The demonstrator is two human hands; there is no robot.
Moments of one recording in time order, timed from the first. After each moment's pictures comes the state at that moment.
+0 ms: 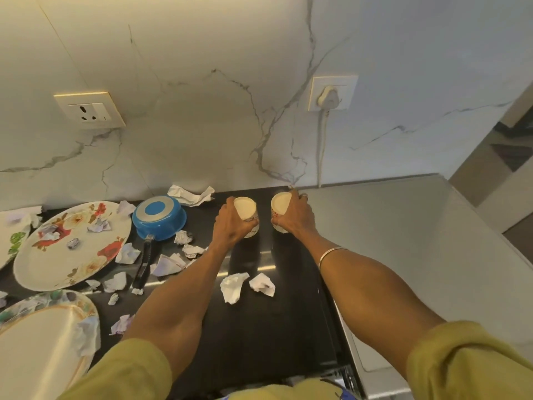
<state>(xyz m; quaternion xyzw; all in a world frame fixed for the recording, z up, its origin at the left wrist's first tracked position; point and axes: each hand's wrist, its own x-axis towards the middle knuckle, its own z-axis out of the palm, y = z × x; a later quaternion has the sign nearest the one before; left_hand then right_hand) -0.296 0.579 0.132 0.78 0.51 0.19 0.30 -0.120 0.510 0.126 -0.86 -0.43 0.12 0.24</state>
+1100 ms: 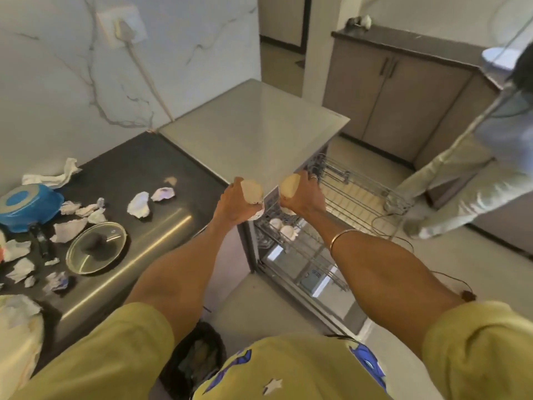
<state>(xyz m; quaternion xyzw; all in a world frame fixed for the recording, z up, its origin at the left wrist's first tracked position) -0.341 0.199 0.116 0.93 0.19 0.03 0.31 -0.263 0.017 0.115 -0.96 -0.09 0.05 0.27</state>
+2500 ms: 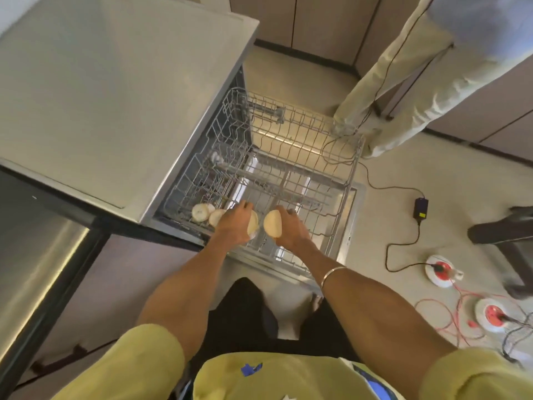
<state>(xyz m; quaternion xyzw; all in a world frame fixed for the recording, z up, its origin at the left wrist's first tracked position) -0.192 0.048 -0.129 0.96 -0.11 -0.25 0.07 -0.219 -0.125 -0.128 -0.93 0.02 0.27 0.25</state>
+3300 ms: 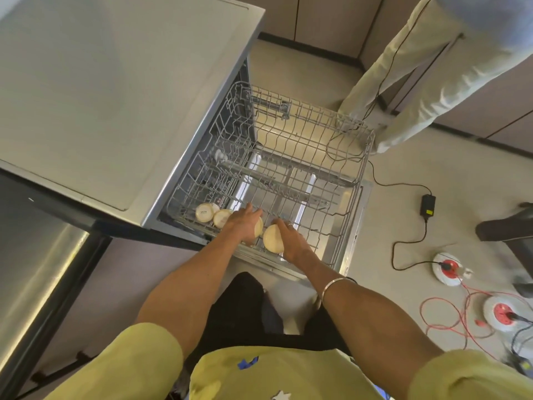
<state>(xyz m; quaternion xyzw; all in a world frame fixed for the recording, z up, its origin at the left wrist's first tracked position) -0.173 0.046 -0.150 0.91 -0.13 -0.39 -0.01 -0.237 -0.113 -0.172 -0.92 -0.04 0.32 0.24</state>
